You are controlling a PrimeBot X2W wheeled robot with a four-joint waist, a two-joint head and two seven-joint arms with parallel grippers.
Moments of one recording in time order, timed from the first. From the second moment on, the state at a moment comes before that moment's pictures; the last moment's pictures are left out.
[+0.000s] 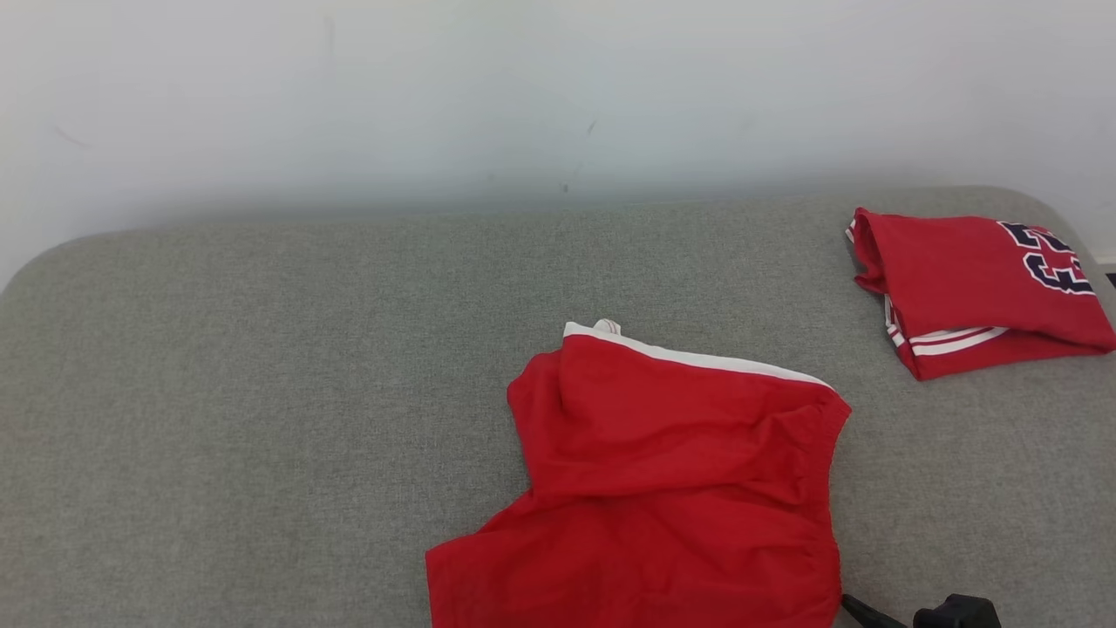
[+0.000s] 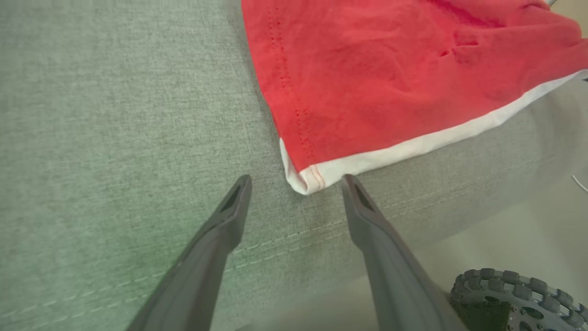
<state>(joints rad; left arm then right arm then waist) 0.08 0.24 -0.52 0.48 -0.45 -0.13 -0.26 -0.10 -0.67 0.76 0.37 0.74 0.13 -0.24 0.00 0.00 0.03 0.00</state>
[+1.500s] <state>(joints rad) -0.57 0.52 -0.49 0.24 -0.50 -0.13 -0.13 -0.53 -0.87 0.81 -0.05 0.99 0.13 -0.04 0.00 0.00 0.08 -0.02</state>
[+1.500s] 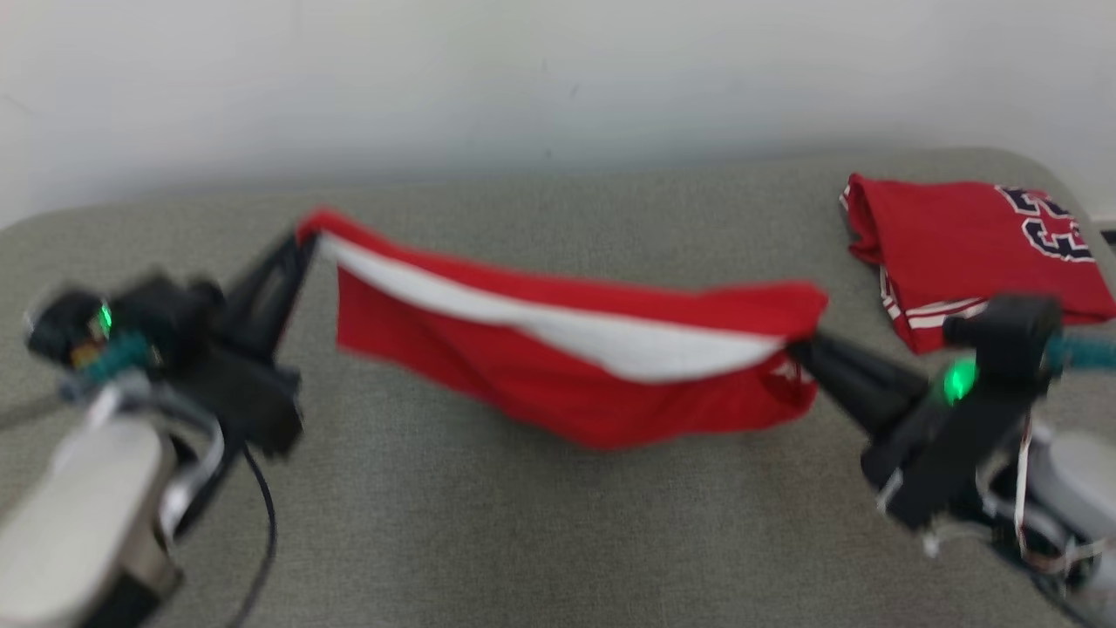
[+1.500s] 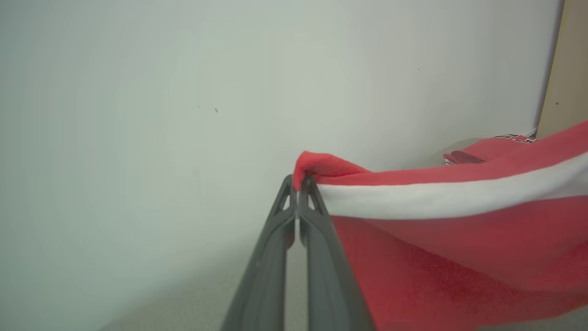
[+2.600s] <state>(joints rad) -1.58 0.47 -0.73 0.77 -0.72 -0.13 -0.26 -1.51 -0.68 1.12 0.45 1.14 0.13 -0.11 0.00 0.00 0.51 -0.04</state>
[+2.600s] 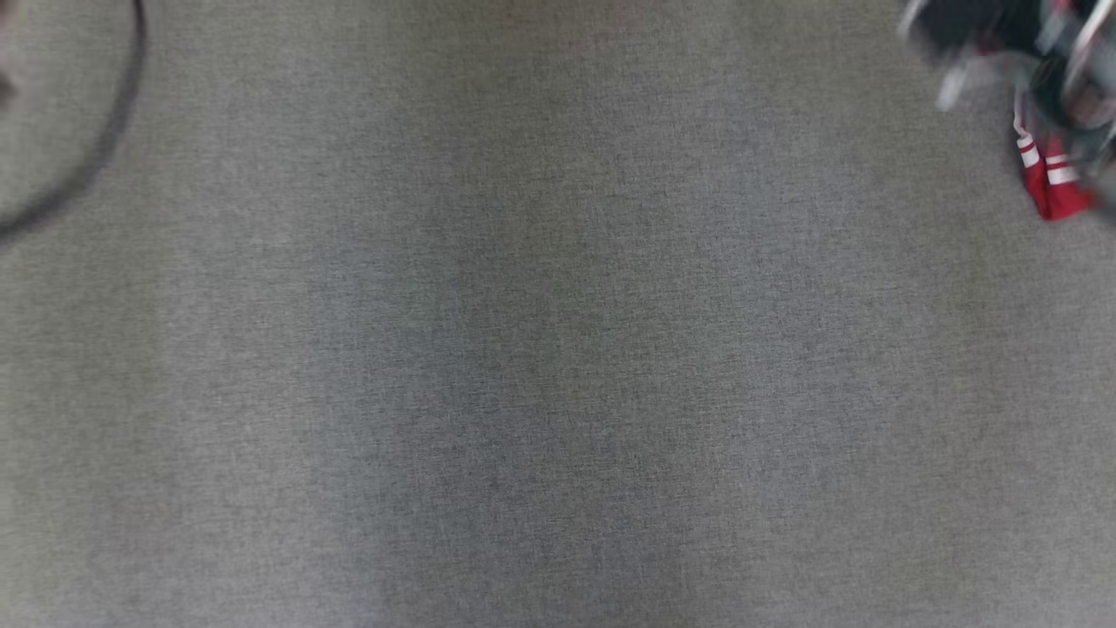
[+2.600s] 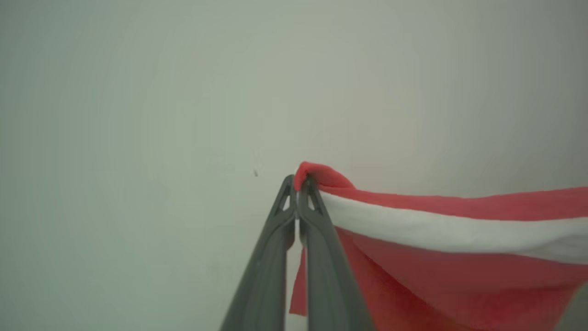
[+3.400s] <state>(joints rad) -0.11 0.24 -0.27 0.22 -0.53 -0.01 -0.26 -0.67 -0.86 1.19 0.23 1.08 0.13 -0.26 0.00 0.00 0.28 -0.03</state>
